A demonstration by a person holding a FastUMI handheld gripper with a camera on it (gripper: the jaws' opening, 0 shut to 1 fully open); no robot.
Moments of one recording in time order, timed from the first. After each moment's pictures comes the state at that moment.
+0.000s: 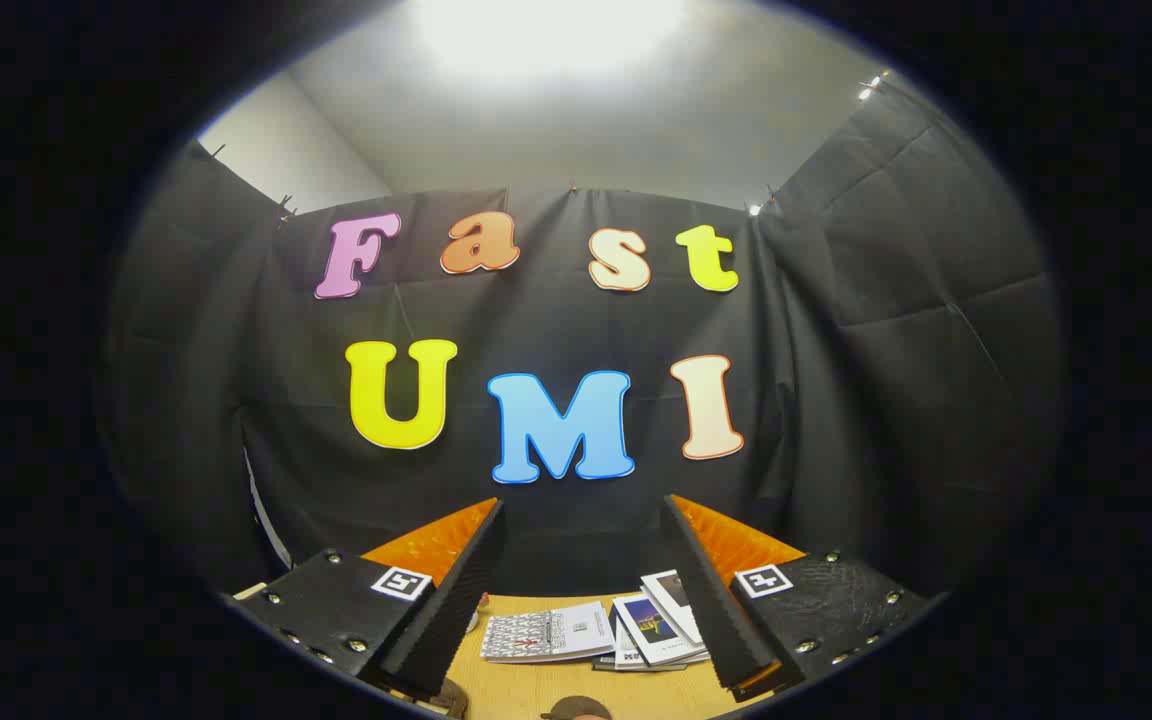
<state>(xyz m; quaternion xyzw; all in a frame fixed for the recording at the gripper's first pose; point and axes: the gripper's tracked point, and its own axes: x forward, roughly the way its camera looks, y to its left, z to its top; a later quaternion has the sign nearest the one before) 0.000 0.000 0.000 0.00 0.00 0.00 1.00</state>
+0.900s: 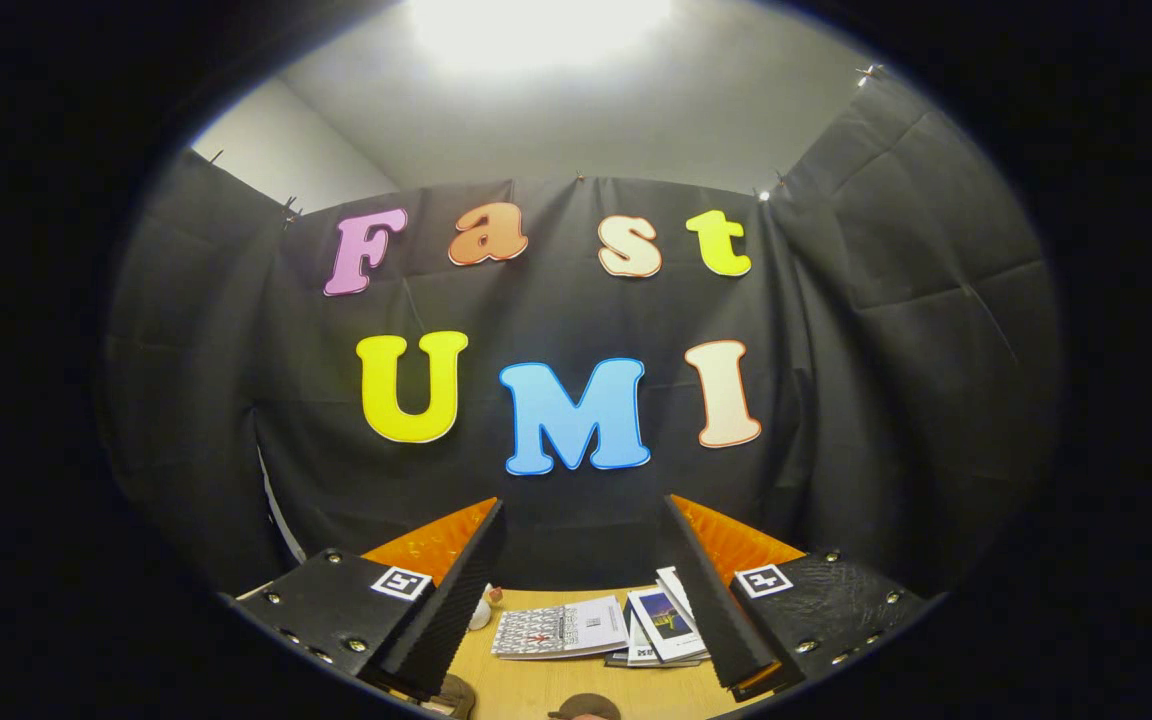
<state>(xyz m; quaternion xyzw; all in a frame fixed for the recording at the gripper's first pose) 0.012 0.008 -0.018 0.02 0.02 0.03 1.00</state>
